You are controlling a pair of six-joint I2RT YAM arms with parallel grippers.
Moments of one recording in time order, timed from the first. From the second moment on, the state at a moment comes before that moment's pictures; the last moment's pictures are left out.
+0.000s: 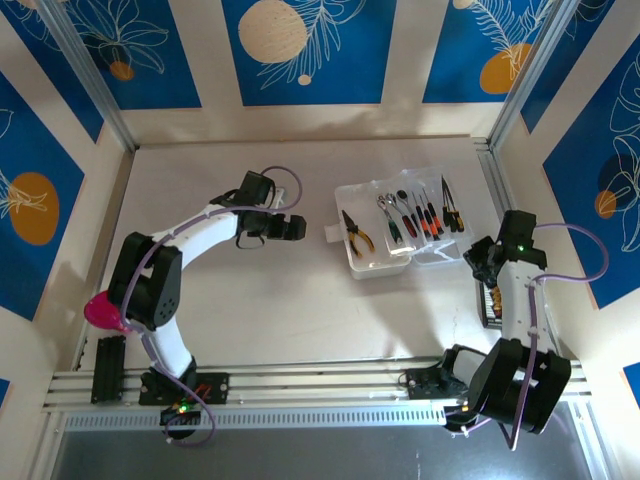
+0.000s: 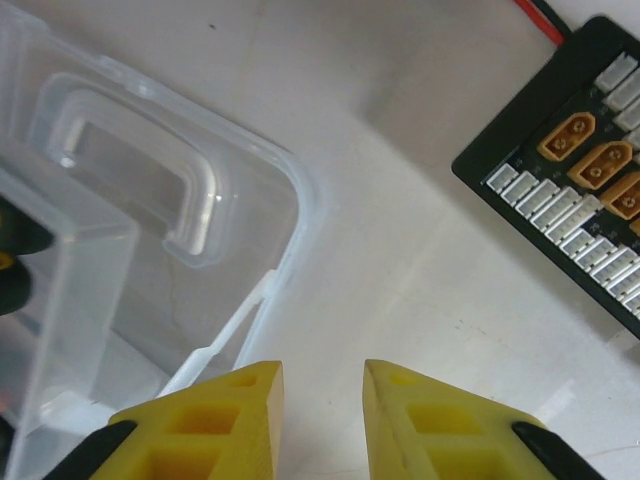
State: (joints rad) left arm -0.45 1.78 1.23 -0.47 0.25 -0.28; right arm -0.37 1.12 0.80 -0.79 -0.13 0.71
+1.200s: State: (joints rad) left arm -0.45 1.78 1.23 -0.47 0.28 -0.28; right arm -0.28 1.37 0.82 -0.58 -0.09 0.74
